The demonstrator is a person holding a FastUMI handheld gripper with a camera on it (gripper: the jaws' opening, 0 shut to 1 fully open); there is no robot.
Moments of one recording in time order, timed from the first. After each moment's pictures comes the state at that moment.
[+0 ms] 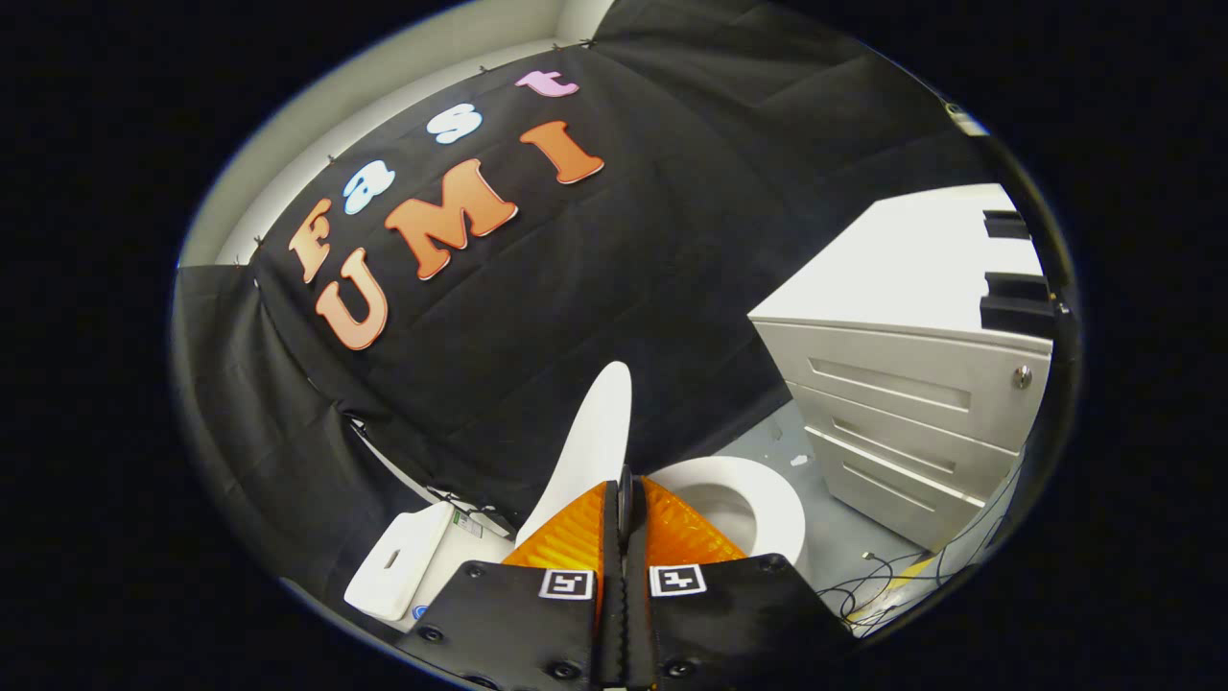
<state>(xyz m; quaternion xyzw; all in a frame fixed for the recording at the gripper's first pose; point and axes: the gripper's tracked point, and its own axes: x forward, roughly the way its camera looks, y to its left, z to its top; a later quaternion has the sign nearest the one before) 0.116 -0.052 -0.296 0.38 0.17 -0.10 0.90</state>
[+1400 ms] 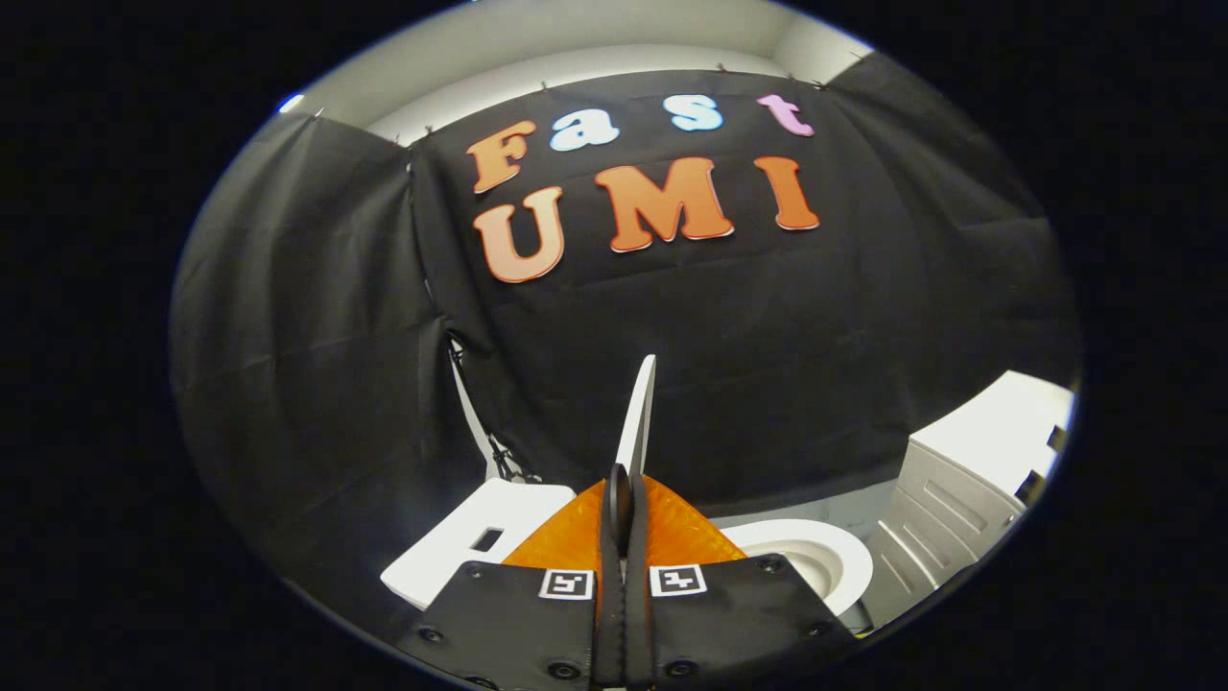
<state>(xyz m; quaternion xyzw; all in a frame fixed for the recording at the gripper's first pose) 0.177 0.179 -0.103 0.18 0.15 0.05 0.97</state>
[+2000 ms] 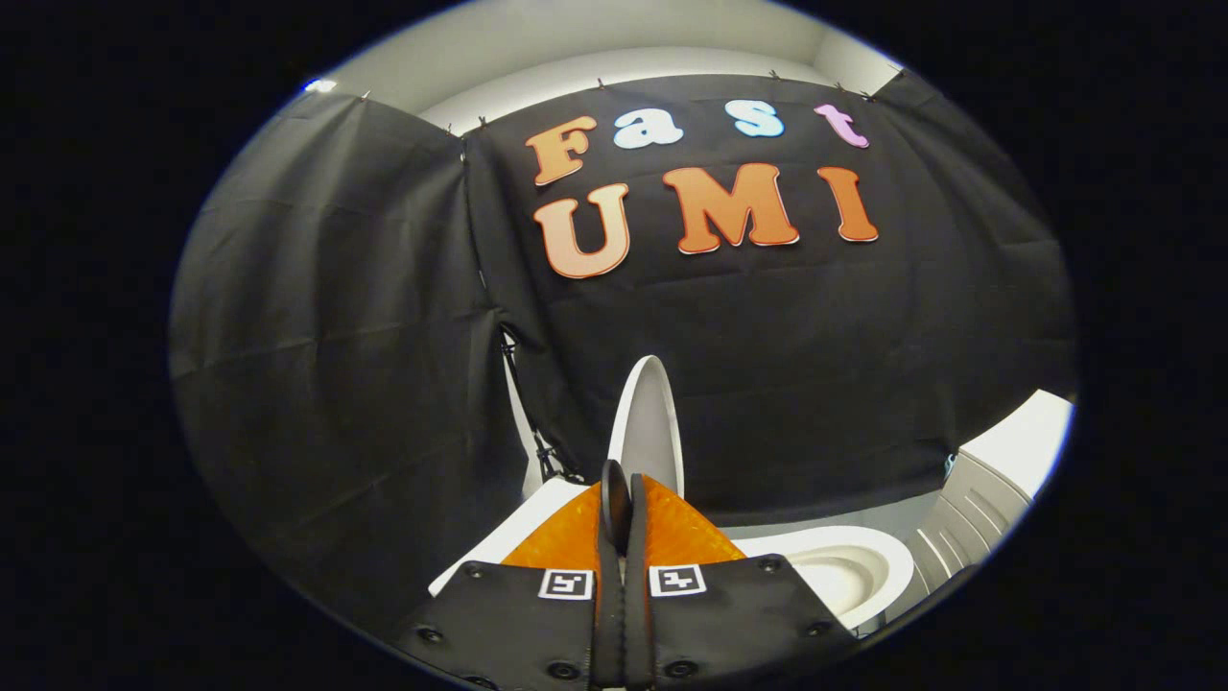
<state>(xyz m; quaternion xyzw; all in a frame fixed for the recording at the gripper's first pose) 0.179 0.280 -0.078 0.17 0.14 0.11 0.97</state>
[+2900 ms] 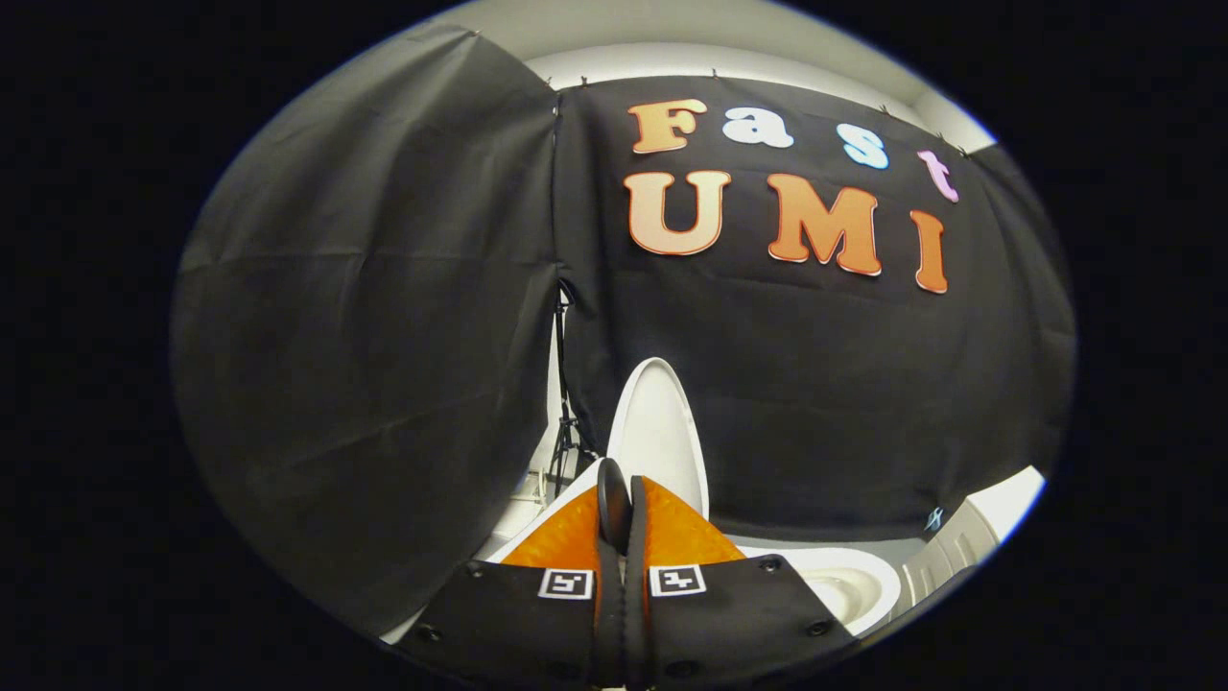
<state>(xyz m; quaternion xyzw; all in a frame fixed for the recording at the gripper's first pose) 0.185 0.415 -0.079 0.06 0.15 0.15 0.98</state>
